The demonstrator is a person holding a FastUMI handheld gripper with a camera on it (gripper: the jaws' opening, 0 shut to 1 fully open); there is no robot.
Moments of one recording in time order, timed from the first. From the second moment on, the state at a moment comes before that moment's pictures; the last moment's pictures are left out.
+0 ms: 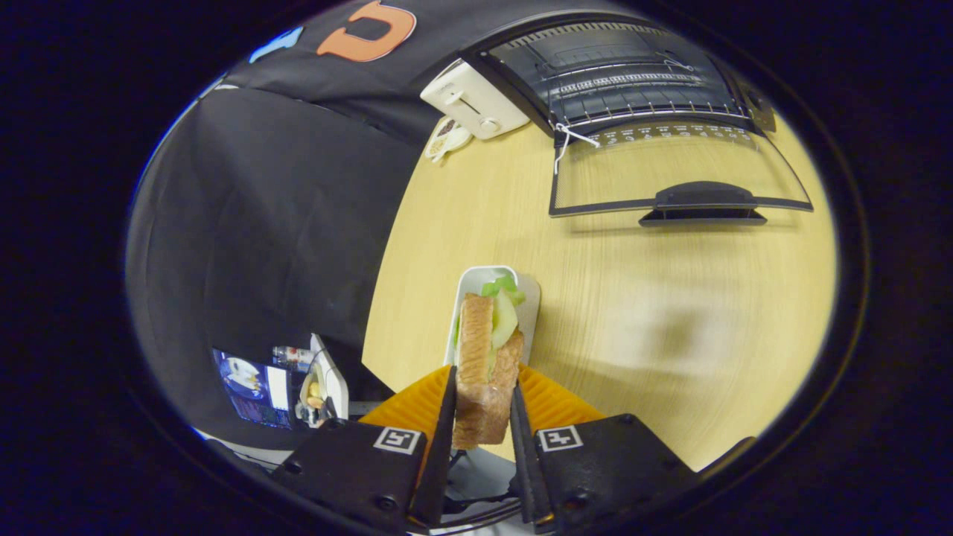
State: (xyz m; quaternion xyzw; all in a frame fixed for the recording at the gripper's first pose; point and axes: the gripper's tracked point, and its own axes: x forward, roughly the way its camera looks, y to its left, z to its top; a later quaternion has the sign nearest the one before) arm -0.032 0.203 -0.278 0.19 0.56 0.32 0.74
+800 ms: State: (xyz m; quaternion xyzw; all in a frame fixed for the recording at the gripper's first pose) arm 0.001 0.209 -0.179 0.27 0.34 0.42 0.79
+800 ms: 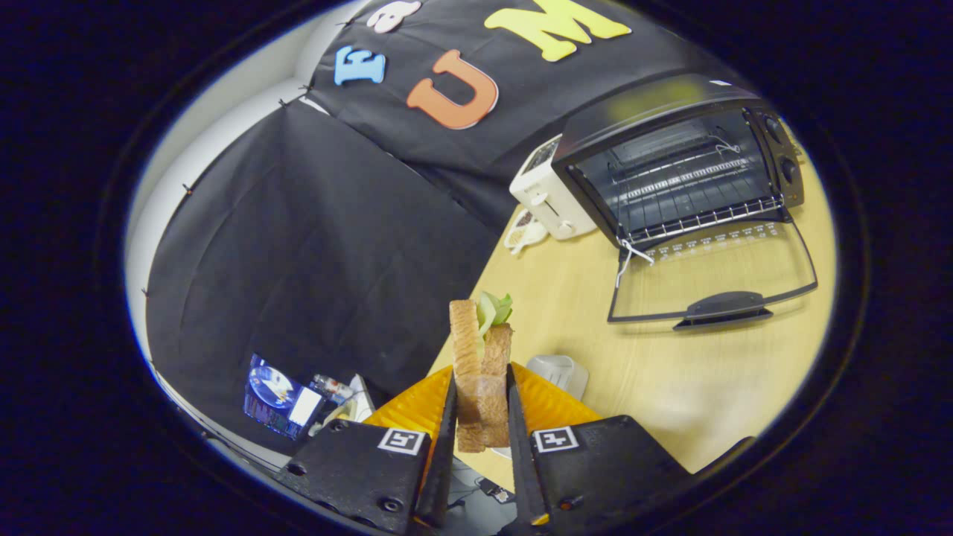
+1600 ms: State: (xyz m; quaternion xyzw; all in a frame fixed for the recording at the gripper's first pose) arm 0.139 0.130 -0.196 0.51 0.27 0.24 0.78
